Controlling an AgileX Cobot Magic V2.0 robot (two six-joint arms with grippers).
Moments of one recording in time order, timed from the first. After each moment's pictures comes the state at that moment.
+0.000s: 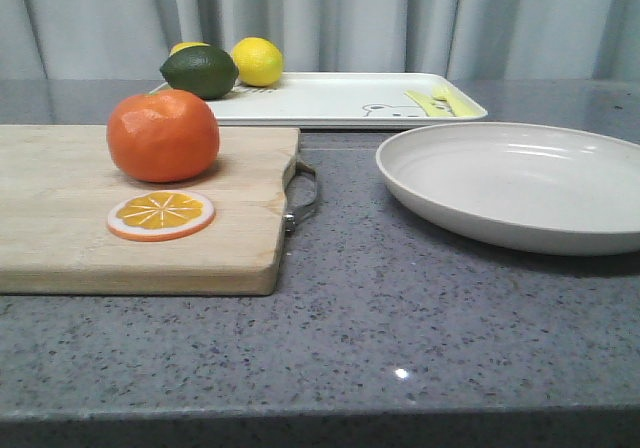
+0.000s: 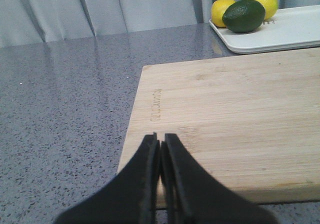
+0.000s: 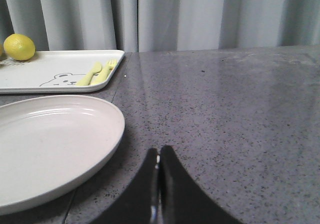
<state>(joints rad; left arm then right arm) 0.01 0.00 0.00 0.00 0.18 0.04 0.01 -0.01 0.03 -0.07 0.07 0.17</state>
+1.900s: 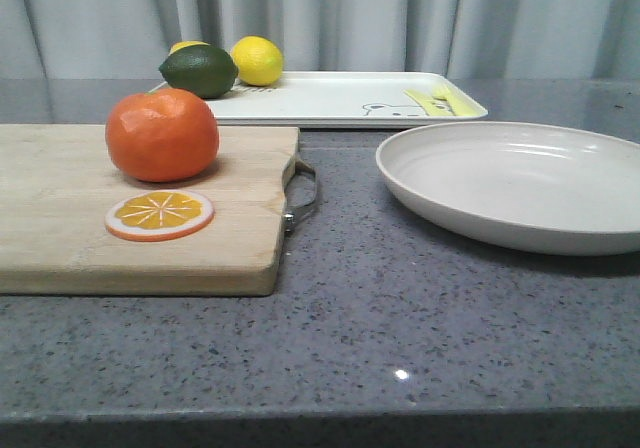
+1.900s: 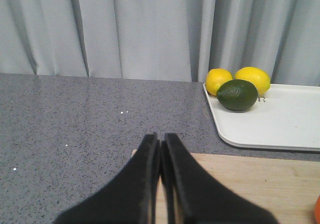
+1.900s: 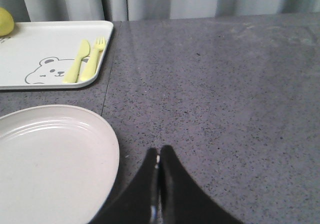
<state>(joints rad) 0.01 0.51 -0.41 -0.17 0.05 0.04 0.01 0.49 -0.42 -0.07 0.29 0.18</state>
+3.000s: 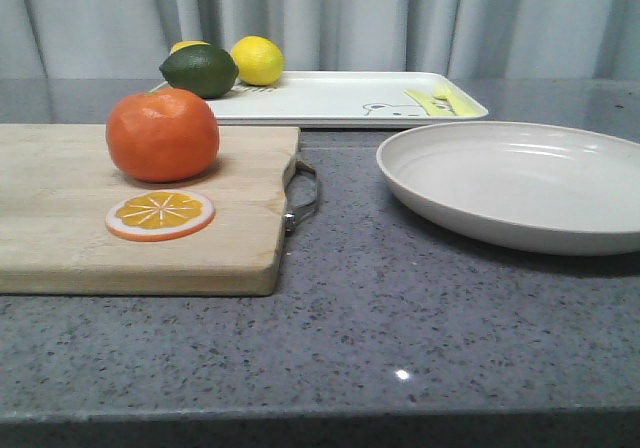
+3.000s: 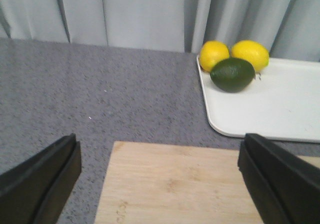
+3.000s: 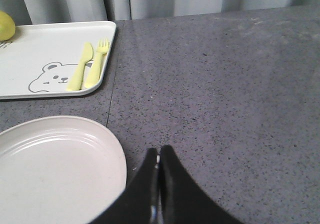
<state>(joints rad) 0.00 0.83 -0.73 -0.22 0.29 0.04 0.01 0.58 -0.47 -0.03 0.26 0.18</state>
